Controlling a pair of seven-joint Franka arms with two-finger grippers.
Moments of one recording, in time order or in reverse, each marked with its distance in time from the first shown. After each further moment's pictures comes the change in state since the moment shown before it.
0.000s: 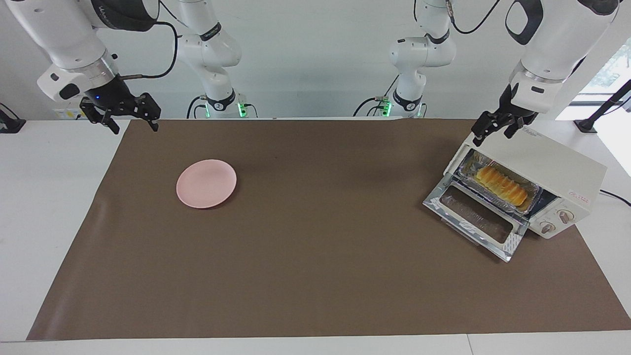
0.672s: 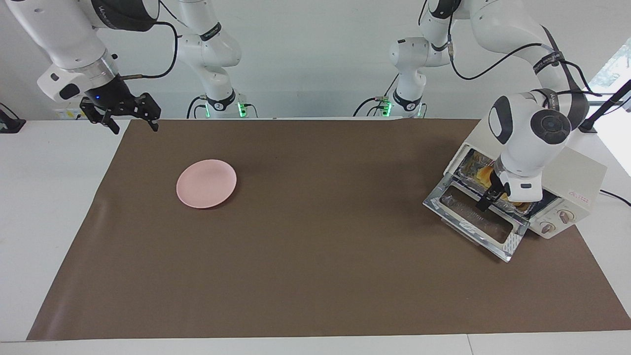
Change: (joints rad) left arm 0.034 0.188 0.005 -0.095 0.098 0.238 -0.221; right arm 0.000 0.000 0.000 0.000 0.000 0.000 0.000
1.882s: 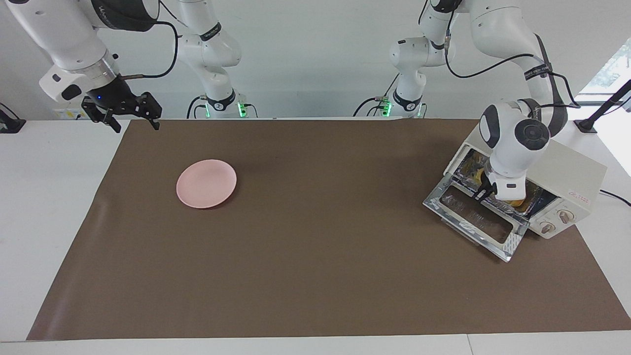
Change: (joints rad) left arm 0.032 -0.062 -0.015 -0.173 0.010 0.151 0.065; right arm 0.000 0.000 0.000 0.000 0.000 -0.024 0.000
